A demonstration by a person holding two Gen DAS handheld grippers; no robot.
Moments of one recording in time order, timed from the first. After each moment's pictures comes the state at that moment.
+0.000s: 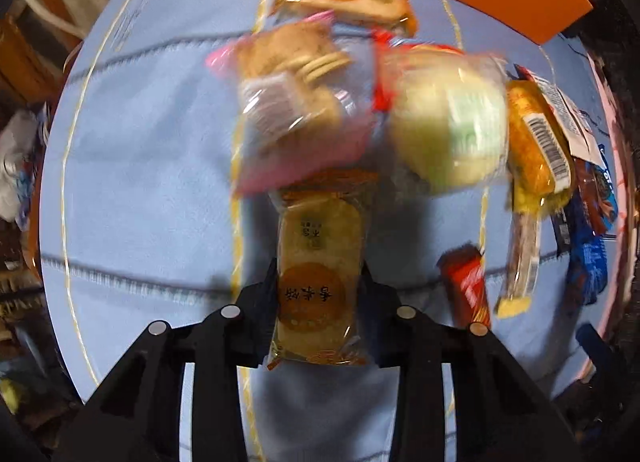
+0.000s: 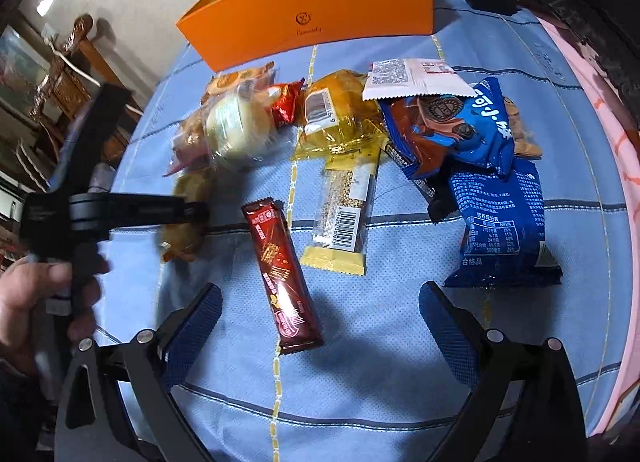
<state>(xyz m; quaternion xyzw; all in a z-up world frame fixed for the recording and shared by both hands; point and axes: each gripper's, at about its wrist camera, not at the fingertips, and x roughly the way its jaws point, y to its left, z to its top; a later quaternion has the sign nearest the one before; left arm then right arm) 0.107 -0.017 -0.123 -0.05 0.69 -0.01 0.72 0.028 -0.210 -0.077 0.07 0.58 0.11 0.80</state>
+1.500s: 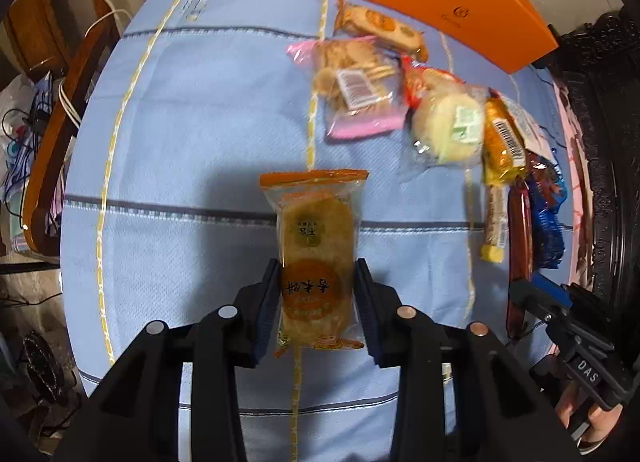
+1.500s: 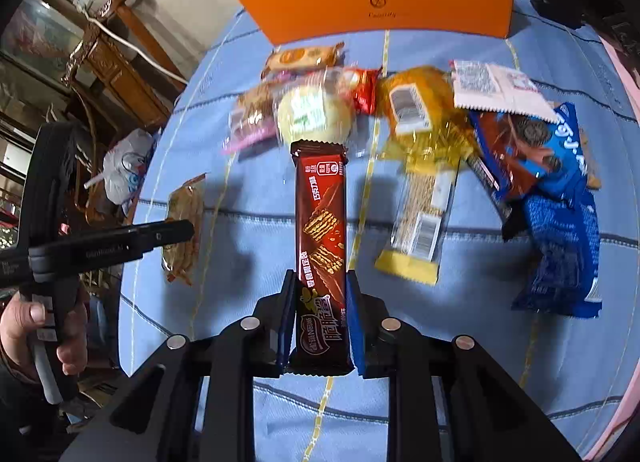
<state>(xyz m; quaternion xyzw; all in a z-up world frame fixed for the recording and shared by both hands) 0.067 0.050 -0.076 -0.12 0.66 -0.05 0.74 0.035 -0.183 -0.059 0.07 0.60 0.19 0.77</state>
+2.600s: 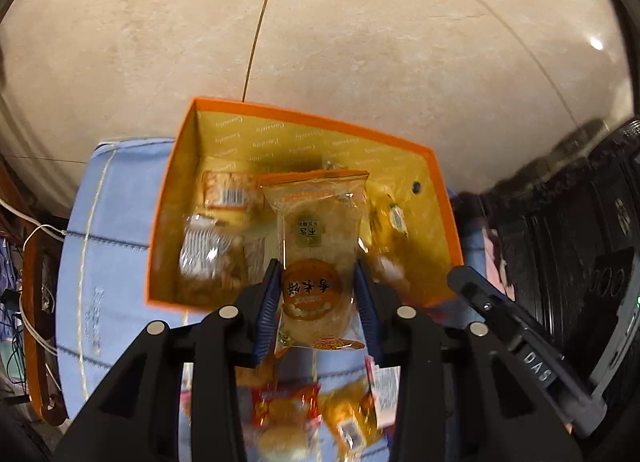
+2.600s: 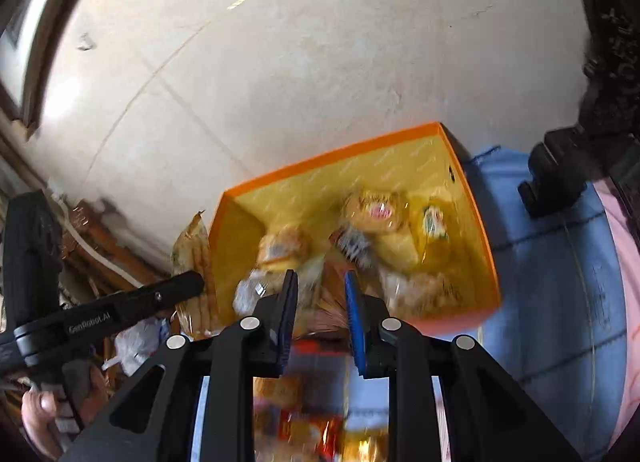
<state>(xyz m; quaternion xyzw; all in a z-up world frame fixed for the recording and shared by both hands) 0.342 -0.030 0.061 -0.14 0.53 -0.10 0.83 0.308 -0.243 0.038 0.19 0.44 0.12 0.87</state>
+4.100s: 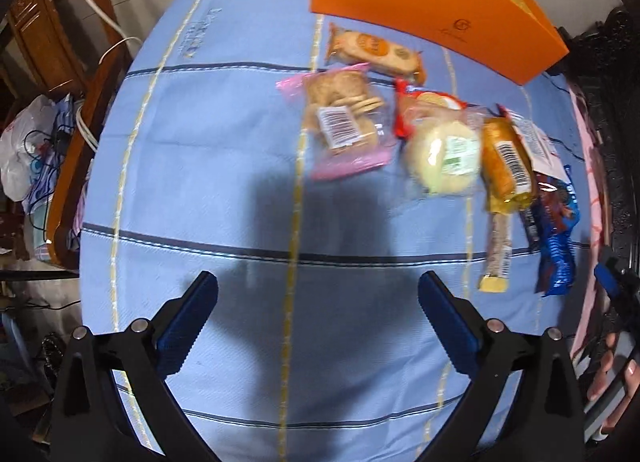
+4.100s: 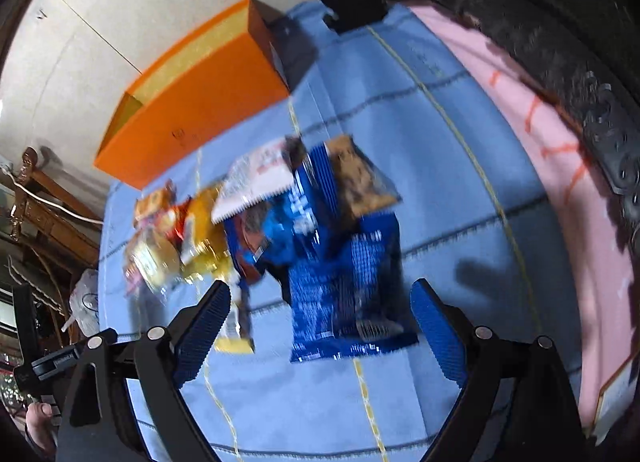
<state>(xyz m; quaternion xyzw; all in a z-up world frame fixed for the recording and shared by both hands) 0.076 0.030 -0.069 -0.08 0.65 0.00 0.76 0.052 -0.340 -0.058 0.20 0.55 -0.01 0.81</state>
